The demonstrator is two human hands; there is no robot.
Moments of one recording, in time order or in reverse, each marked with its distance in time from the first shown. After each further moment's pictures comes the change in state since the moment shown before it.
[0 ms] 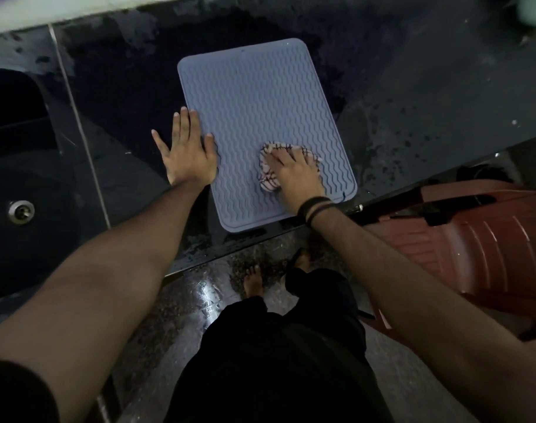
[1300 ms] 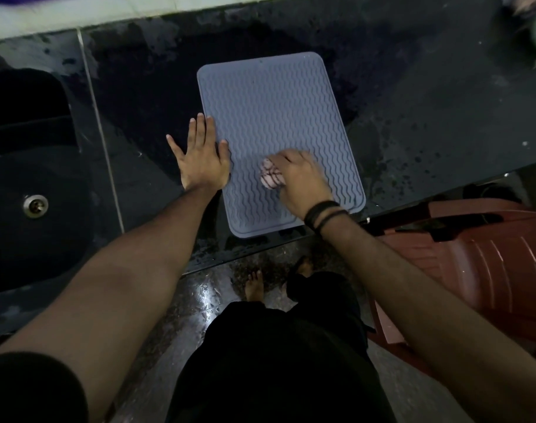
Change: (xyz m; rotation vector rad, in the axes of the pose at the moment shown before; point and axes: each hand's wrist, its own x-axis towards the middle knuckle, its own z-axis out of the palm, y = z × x) left_hand 0.001 0.000 0.000 -0.019 -0.010 0.003; right_hand 0.004 -0.014 -0.026 0.190 0.074 -0.022
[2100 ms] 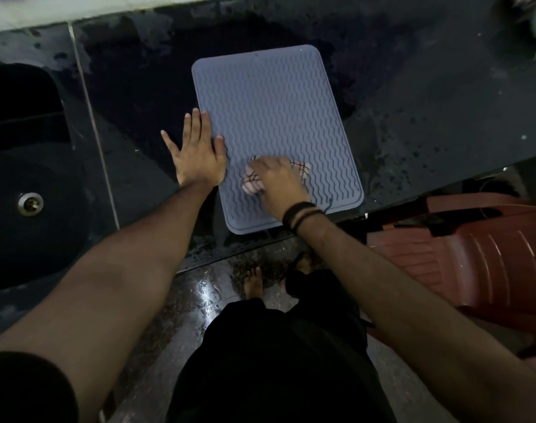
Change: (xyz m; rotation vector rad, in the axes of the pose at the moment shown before) left_hand -0.001 -0.001 0.000 -0.007 0.022 0.006; right_hand 0.002 -0.027 0.019 -0.035 -0.090 -0.018
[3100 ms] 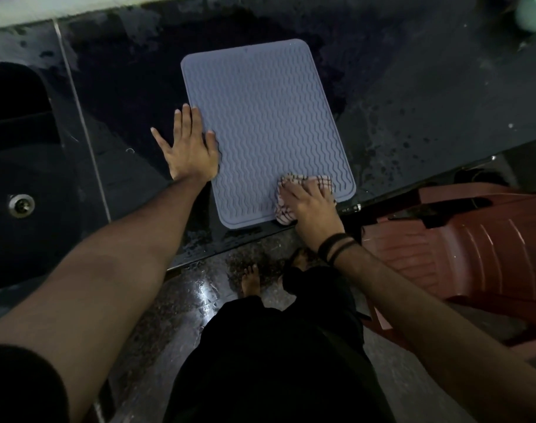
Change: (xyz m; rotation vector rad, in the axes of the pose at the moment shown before) left_hand 0.001 0.003 0.001 0.017 -0.004 -0.031; right_hand -0.077 0.049 0.018 -0.222 0.021 0.012
